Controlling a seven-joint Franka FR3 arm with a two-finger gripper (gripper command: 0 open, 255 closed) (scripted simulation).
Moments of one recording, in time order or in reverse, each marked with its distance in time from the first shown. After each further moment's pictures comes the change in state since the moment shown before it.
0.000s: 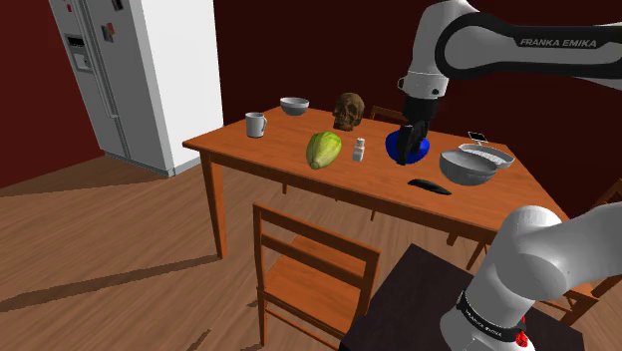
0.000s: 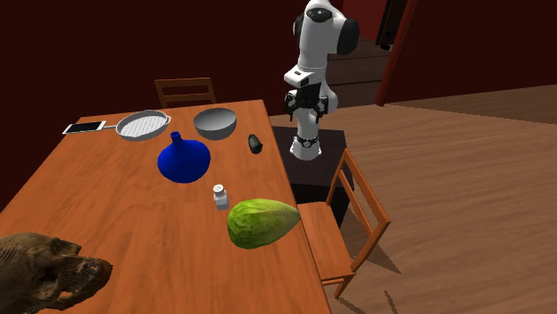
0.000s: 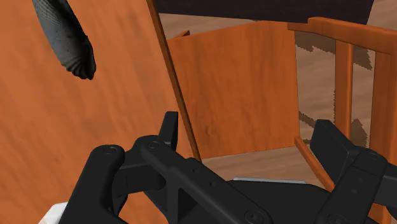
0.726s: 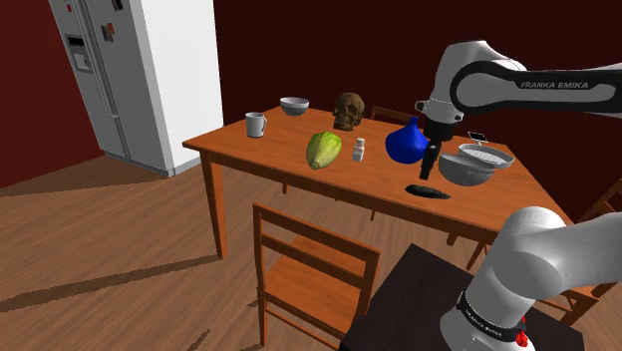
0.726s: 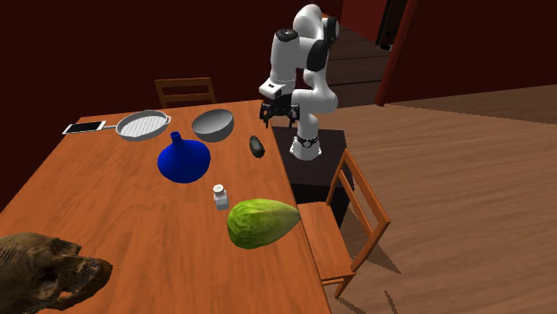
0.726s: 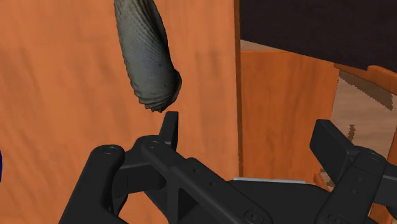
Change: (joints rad) arm -0.050 -0.118 -0.204 -0.205 -0.197 0.133 -0.301
